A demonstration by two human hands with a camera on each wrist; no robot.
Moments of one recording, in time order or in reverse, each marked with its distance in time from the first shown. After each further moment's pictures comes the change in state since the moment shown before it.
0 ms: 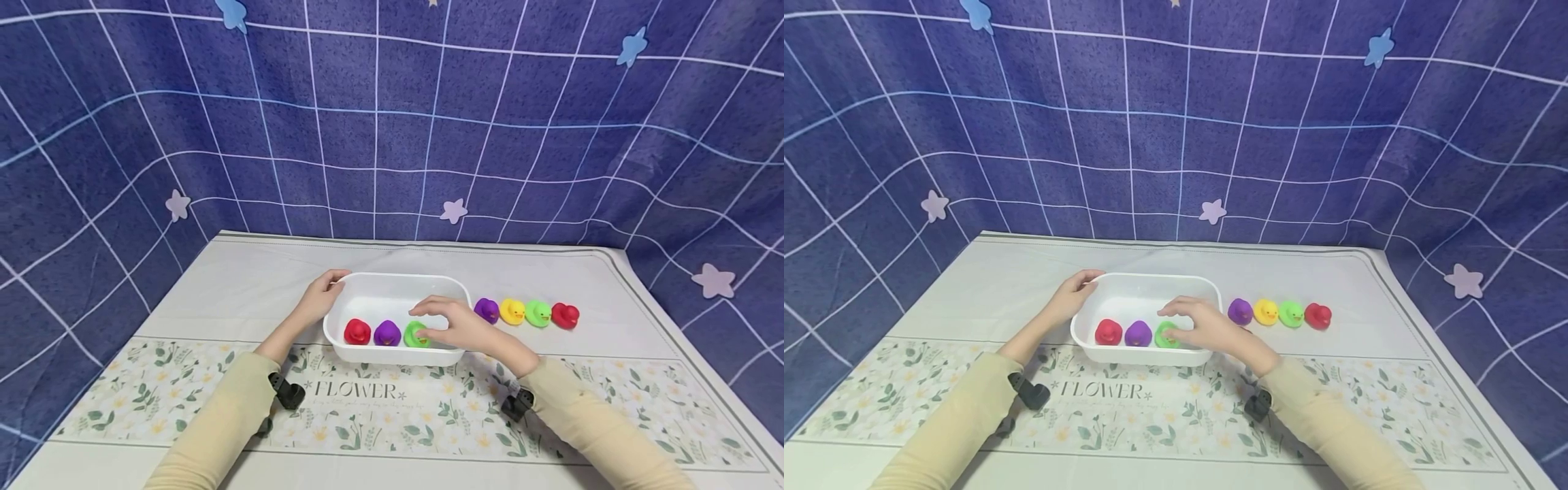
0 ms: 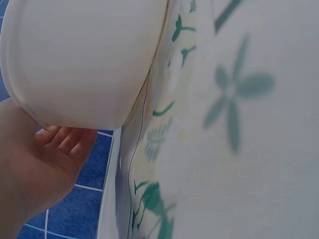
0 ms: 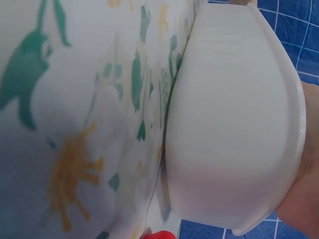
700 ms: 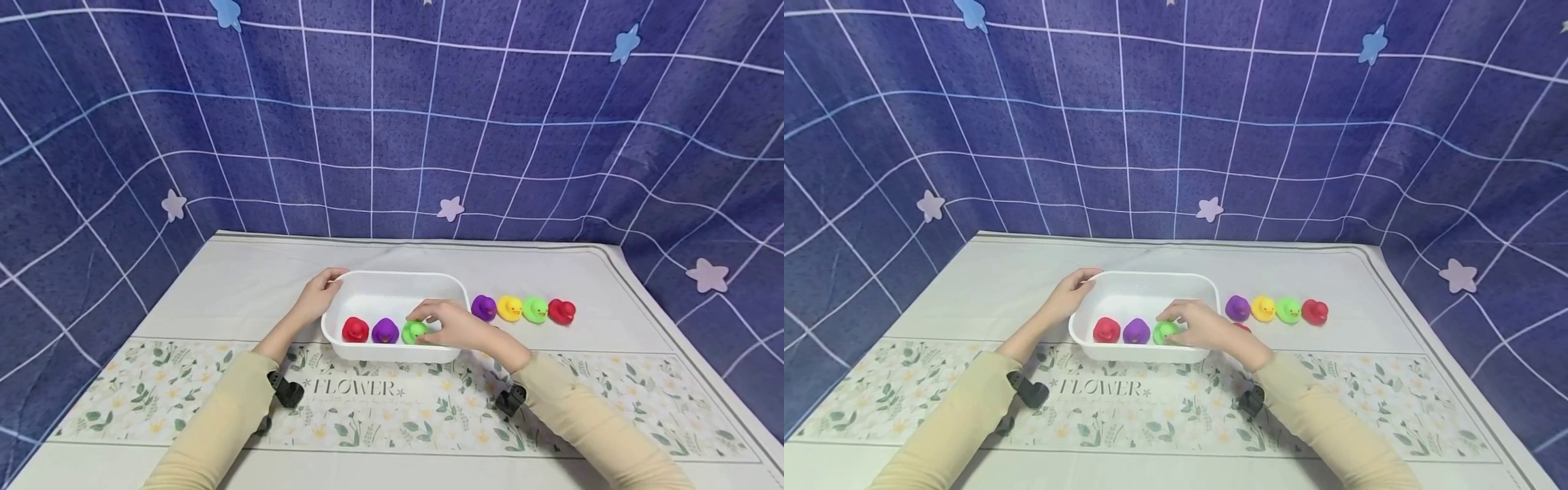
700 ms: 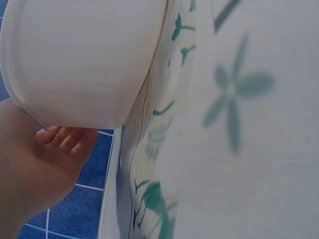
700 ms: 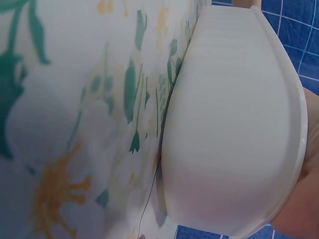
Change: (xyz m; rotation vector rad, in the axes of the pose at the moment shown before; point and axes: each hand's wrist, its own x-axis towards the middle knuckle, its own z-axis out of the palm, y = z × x) left_hand 0.000 0.001 0.000 0.032 -0.002 -0.002; right_hand 0.006 0.000 0.005 -0.055 -0.095 0.028
